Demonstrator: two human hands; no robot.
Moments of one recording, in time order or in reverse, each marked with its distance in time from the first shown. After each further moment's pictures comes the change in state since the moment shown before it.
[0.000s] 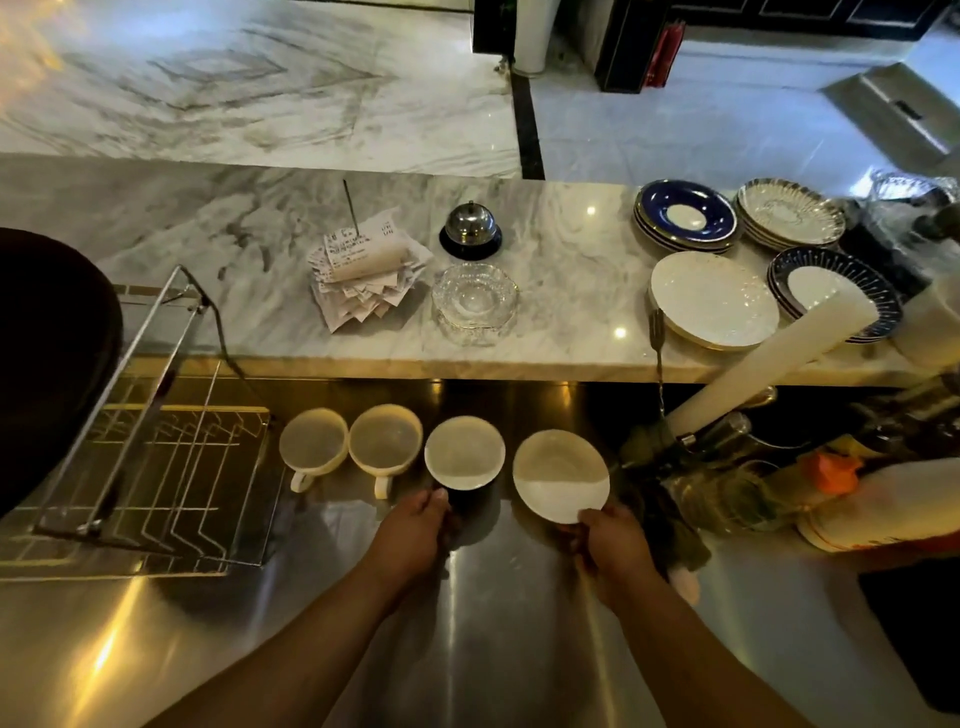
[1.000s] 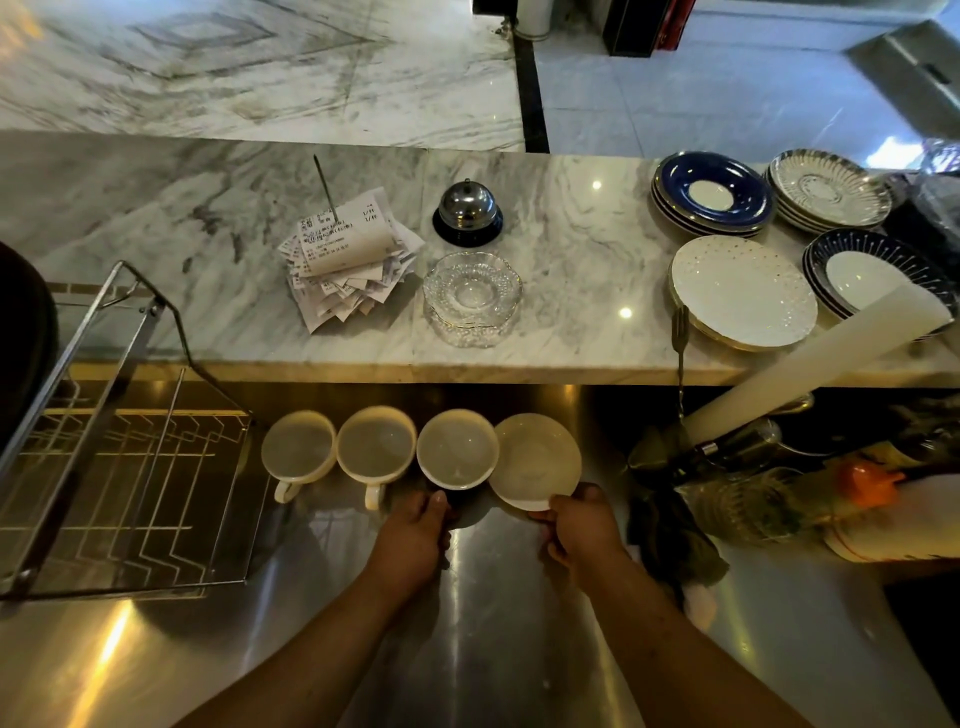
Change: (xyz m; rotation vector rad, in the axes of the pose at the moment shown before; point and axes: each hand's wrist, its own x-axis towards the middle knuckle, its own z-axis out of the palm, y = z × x) left_hand 0.042 -0.023 0.011 -0.067 0.038 0.036; right_hand 0.023 -0.013 0.051 -0.052 -0.017 0.010
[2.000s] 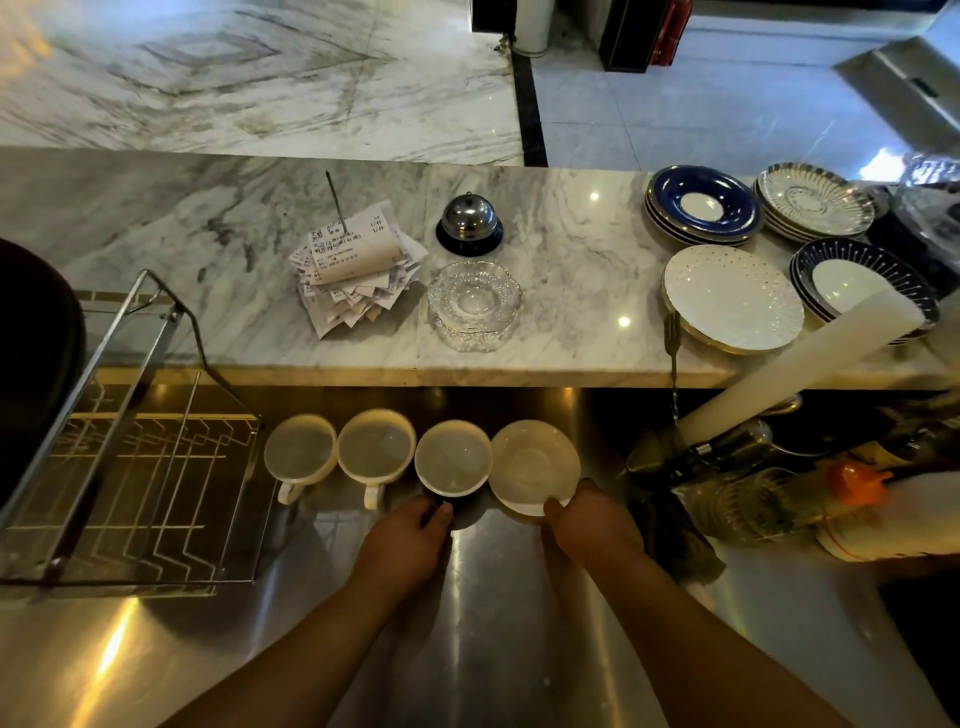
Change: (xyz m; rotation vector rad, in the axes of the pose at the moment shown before) left_hand 0.006 -0.007 -0.019 0.552 0.018 0.115; right_hand 0.007 -0.002 -0.018 -0.974 0.120 -0.451
